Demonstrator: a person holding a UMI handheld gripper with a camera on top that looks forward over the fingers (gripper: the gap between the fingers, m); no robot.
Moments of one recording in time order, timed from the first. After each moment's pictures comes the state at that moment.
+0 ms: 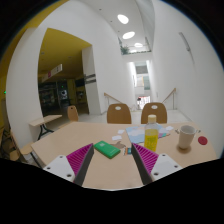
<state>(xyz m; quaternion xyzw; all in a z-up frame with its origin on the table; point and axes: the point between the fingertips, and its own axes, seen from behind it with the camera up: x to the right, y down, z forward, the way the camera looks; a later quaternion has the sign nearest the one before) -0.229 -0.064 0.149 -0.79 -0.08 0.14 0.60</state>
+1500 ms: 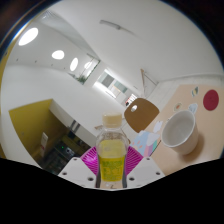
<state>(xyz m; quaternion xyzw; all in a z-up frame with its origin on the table) -0.081 0.123 0.162 -0.68 0.25 0.35 0.59</state>
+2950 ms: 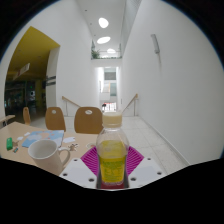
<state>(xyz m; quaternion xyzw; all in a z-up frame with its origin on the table) 0.274 0.020 0.107 -0.78 0.03 -0.03 0.63</state>
